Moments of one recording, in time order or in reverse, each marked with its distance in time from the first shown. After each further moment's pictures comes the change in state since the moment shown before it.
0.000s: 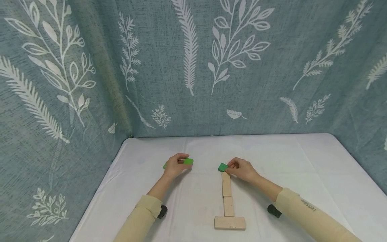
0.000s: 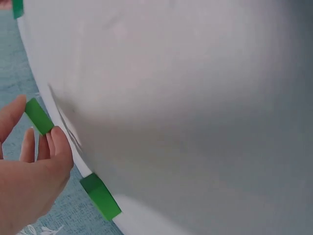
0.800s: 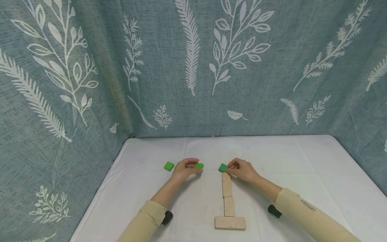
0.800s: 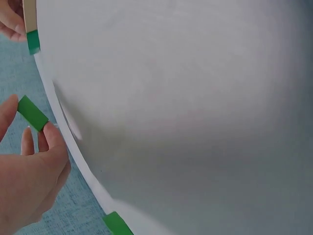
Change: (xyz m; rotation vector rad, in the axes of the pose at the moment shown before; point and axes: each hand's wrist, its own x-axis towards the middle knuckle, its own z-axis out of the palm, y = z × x) left_hand -0.019 0.009 0.020 -0.174 -0.117 -0.056; right_hand -0.001 -0.001 0.001 -0.007 -0.003 0.000
